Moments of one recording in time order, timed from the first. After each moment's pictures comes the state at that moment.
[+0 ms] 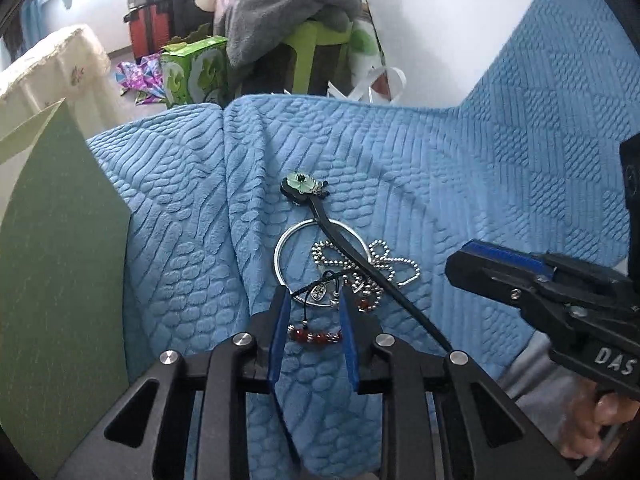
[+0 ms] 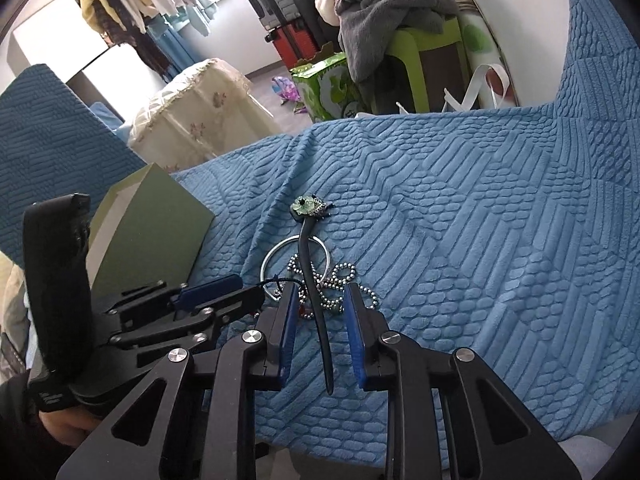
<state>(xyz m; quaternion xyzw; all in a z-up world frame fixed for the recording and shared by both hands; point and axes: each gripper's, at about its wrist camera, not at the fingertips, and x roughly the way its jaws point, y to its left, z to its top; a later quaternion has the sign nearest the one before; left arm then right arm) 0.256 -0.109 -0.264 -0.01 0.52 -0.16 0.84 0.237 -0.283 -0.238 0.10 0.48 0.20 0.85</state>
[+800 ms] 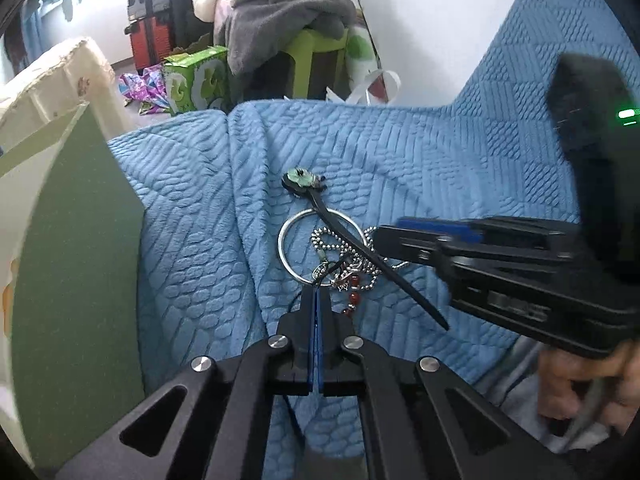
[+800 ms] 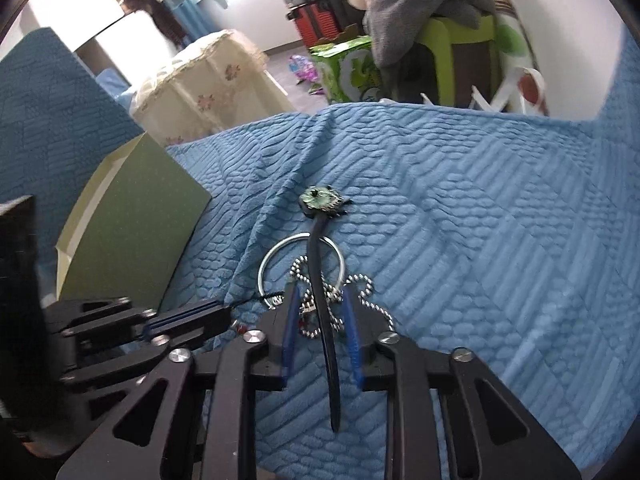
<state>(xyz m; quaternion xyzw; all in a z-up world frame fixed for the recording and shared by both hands) 0.224 -0.102 -0.245 0.00 0.49 -0.15 0.86 0.263 -0.254 -0.258 0.05 0.49 0.23 0.84</state>
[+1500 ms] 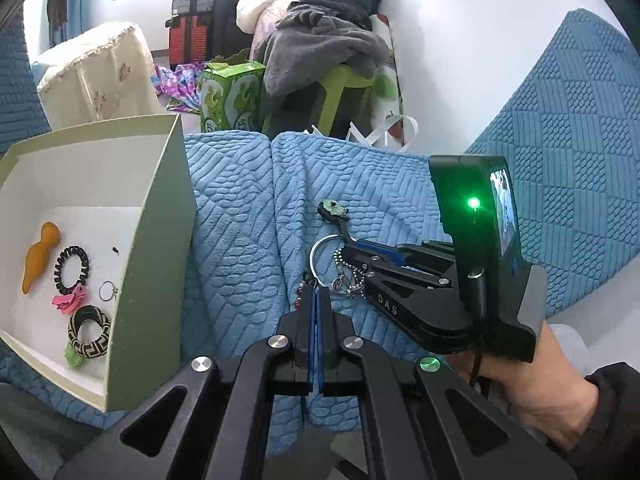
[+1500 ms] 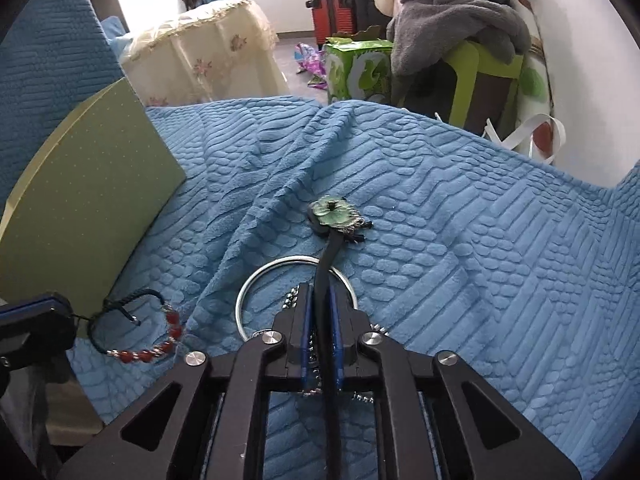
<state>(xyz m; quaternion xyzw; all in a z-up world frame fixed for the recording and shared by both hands) 0.204 -0.063 -0.203 -0.08 0.47 -0.12 0.87 0.281 -0.212 -0.279 -0.07 0.47 0.20 0.85</state>
